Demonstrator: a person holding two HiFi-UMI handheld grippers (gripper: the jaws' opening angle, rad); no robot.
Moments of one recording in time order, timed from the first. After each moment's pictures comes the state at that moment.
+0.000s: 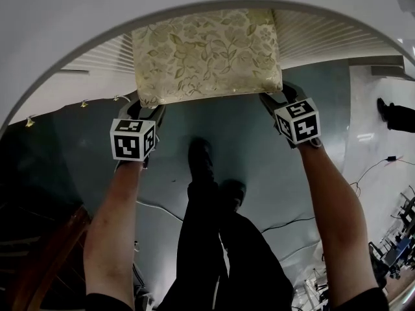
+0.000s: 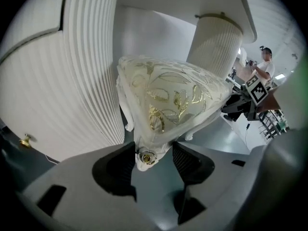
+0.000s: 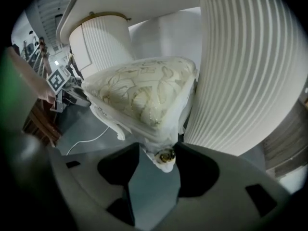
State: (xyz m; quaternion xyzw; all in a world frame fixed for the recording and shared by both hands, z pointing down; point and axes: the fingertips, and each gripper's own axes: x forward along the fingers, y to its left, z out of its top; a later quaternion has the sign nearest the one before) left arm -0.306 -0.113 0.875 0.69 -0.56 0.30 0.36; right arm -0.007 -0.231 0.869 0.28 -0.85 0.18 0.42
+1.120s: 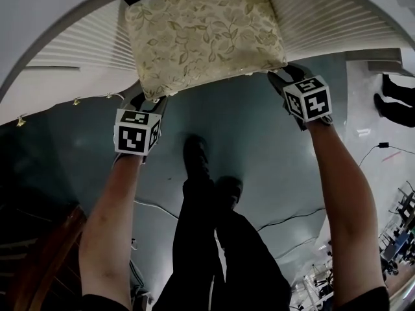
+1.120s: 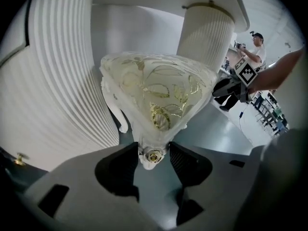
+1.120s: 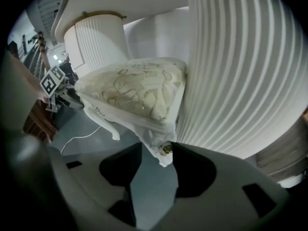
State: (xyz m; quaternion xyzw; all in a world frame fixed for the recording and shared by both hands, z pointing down) left arm -0.307 -0.102 0.860 0.71 -0.46 0.38 0.36; right arm 0.003 -0.217 0.853 0.30 -0.80 0.23 0.46
